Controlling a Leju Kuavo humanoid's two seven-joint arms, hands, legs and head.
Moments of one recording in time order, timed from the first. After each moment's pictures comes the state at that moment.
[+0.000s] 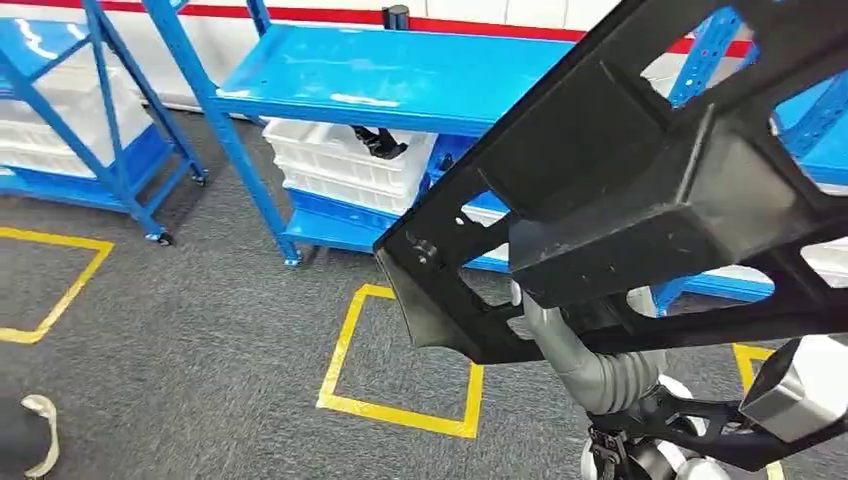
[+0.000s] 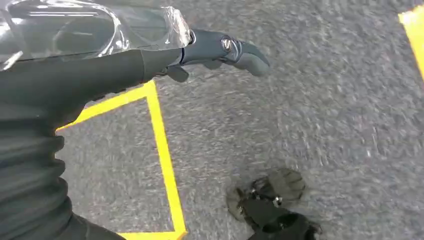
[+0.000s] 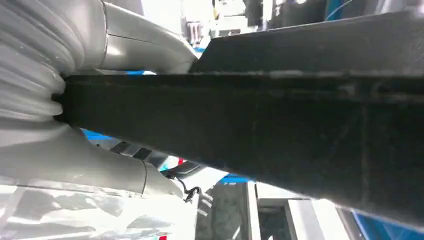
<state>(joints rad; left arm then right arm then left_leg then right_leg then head) -0.08 -0.09 -0.11 -0.21 -0.31 0.34 -0.12 -0.24 -0.30 0.59 -2.06 -0.24 -0.22 -0.16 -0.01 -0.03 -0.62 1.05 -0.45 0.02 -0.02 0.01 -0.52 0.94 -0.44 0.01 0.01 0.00</state>
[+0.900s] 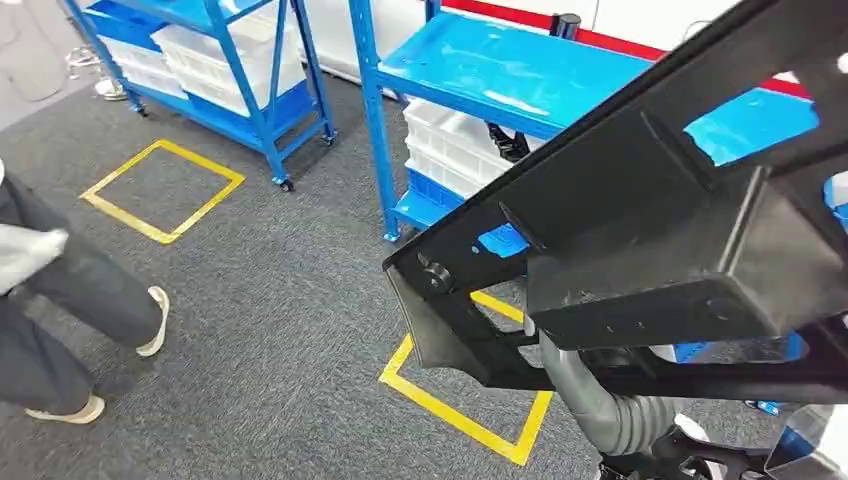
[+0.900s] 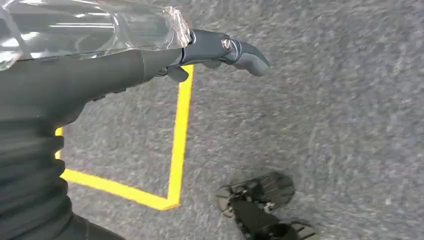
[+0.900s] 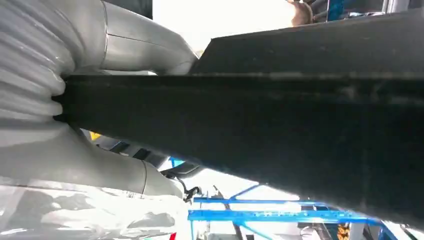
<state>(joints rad) -0.07 -0.09 -0.11 -0.21 -0.26 0.33 -0.13 -0.12 -0.31 0.58 -2.11 -0.16 -0.23 -0.21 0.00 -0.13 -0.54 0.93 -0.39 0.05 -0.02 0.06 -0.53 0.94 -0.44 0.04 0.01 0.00</state>
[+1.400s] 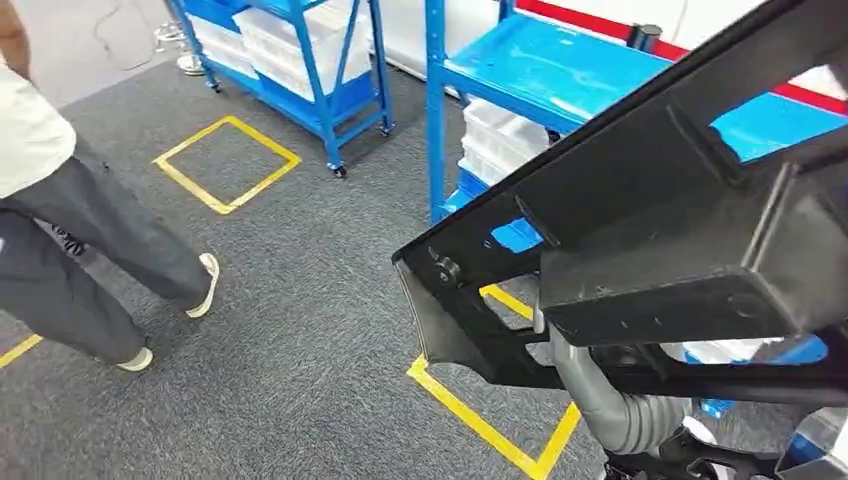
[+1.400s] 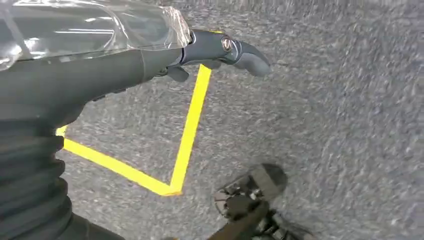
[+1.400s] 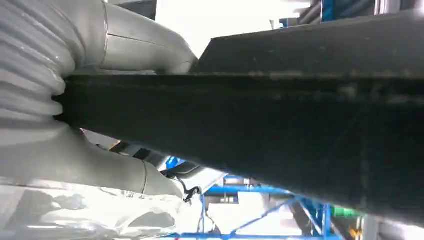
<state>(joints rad) -0.10 -0.08 -0.12 -0.22 -0.27 0.33 -0.12 -0.10 -0.30 0.56 -2.13 -0.14 -0.24 -0.20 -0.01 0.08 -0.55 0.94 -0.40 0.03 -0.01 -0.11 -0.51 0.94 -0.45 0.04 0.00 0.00</state>
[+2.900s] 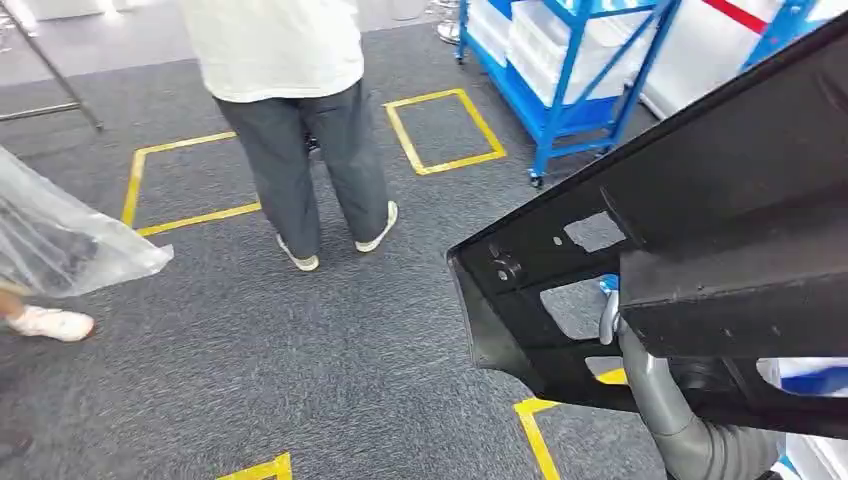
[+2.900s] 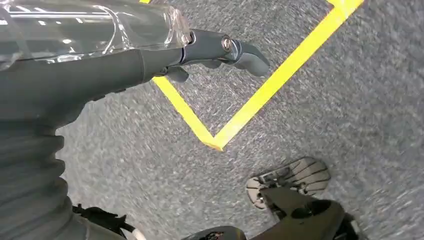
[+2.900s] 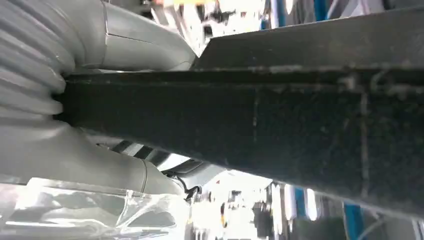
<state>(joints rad) -0.05 -0.11 -0.19 -0.21 -0.27 0.34 -0.03 -0.08 -0.39 0.57 -2.31 -0.02 -0.39 -0.02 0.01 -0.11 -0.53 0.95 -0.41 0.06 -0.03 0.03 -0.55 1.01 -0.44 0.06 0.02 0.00</state>
